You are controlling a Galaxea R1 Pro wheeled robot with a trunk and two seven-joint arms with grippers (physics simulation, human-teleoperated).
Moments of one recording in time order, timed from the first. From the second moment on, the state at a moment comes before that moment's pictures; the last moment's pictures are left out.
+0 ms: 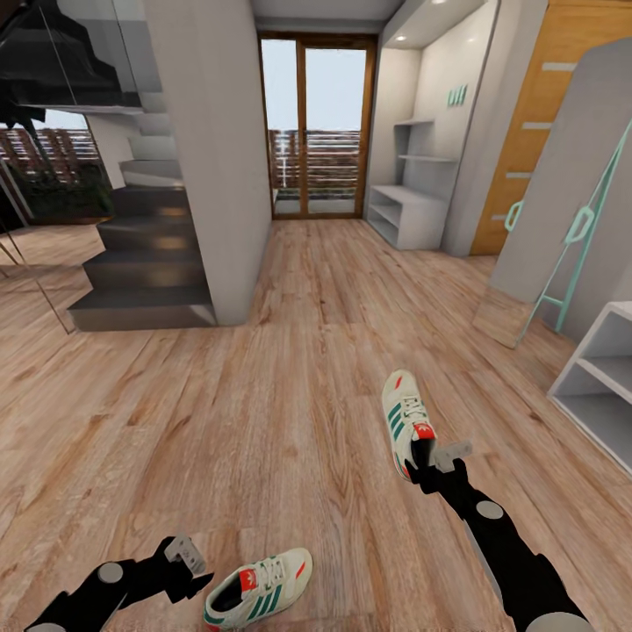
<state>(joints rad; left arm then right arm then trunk) -0.51 0.21 0.07 -0.33 -0.49 -0.21 -0.61 -0.44 -0.09 -0.05 -0.90 0.17 0.05 0.21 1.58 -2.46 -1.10</state>
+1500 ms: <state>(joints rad) -0.56 0.16 -0.02 -0.46 -0.55 -0.09 -0.78 -0.44 -0.09 -0.05 -0.90 0.17 0.05 0.21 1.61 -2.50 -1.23</state>
